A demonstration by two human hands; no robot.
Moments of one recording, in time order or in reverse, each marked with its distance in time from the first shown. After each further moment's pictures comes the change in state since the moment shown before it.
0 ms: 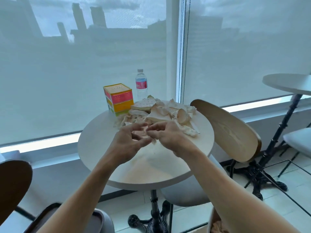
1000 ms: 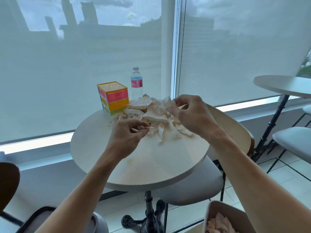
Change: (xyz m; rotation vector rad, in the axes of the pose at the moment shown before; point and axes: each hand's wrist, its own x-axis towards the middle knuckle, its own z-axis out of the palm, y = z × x) left_hand 0.014 0.002 0.004 -0.087 0.117 0.047; right_hand -0.011 -0.038 -0.059 -0.388 0.355 -0.167
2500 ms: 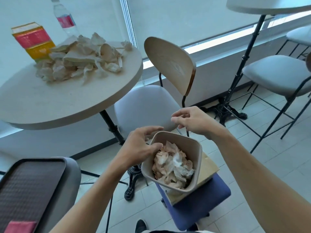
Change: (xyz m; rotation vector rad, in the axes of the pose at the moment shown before) left_hand -0.173 0.015 0.232 0.186 -0.511 -0.156; right_hand -0.167 0.235 -0.126 0.153 -0.422 0.448
